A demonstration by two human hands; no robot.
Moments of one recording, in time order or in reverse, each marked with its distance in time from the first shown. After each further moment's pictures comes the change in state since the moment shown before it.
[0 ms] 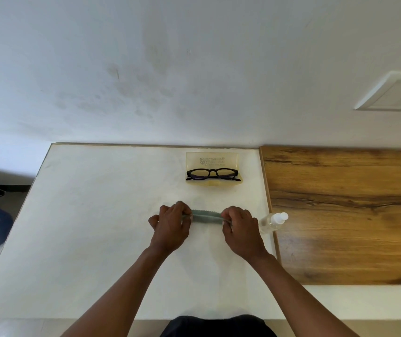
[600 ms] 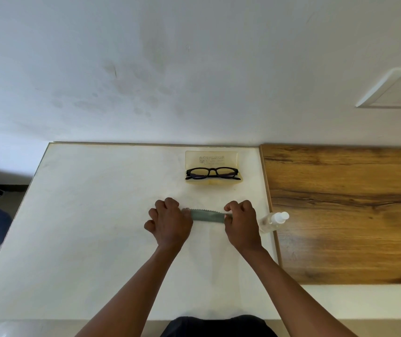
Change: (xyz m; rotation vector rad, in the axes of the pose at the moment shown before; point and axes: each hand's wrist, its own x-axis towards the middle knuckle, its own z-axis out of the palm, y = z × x) left_hand 0.012 0.019 0.011 0.125 0.145 -0.439; right_hand 0.013 -0.009 0.004 -0.022 0.044 0.207
